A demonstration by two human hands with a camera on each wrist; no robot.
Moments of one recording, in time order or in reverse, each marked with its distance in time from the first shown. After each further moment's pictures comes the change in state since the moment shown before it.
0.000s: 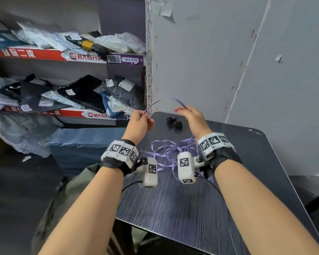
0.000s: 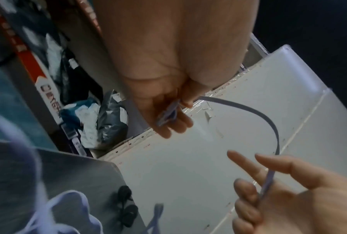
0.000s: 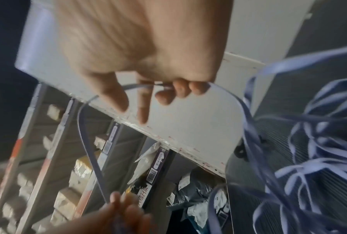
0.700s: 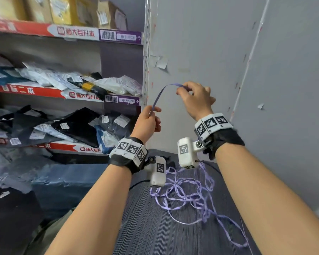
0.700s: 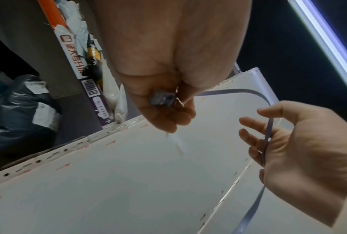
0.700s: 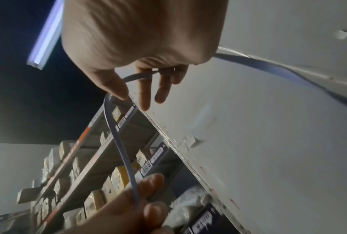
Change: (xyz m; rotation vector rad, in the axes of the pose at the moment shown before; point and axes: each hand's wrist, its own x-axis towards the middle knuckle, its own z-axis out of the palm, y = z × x) left_hand 0.066 0.119 0.026 -0.115 -0.117 0.249; right_hand 0.092 -0.154 -0.033 -0.505 0.274 -0.345
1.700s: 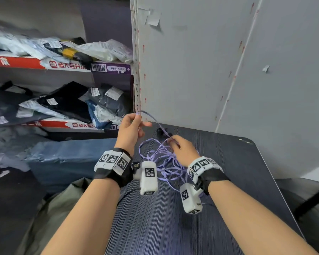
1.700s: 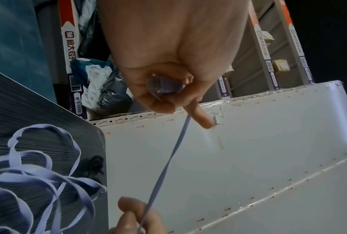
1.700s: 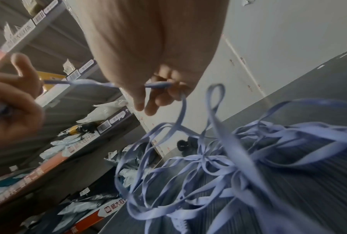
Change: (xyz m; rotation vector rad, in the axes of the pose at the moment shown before) left_hand -0.062 -0.084 -0.014 -0.240 0.124 -0.213; right_hand -0.153 0.149 0.094 0.043 -0.497 0.222
